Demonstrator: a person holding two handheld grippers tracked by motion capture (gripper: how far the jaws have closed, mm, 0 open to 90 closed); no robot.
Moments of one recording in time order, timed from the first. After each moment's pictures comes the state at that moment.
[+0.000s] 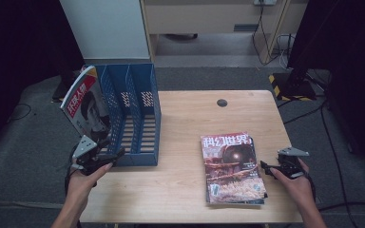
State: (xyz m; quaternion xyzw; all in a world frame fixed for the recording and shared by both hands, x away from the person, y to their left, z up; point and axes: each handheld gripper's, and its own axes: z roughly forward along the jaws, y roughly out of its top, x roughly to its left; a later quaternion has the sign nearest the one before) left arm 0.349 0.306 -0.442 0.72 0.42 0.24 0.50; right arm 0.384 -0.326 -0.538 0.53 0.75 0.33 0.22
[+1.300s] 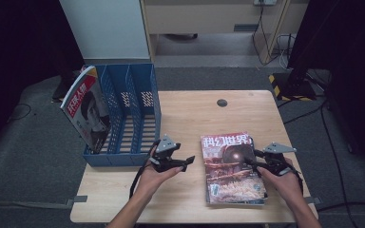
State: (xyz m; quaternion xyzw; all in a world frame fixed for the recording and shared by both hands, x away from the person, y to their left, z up) left arm 0.379 0.105 -0.476 0.79 0.34 0.11 0.49; right arm 0.386 -0.277 -0.515 0.43 0.78 0.42 0.18
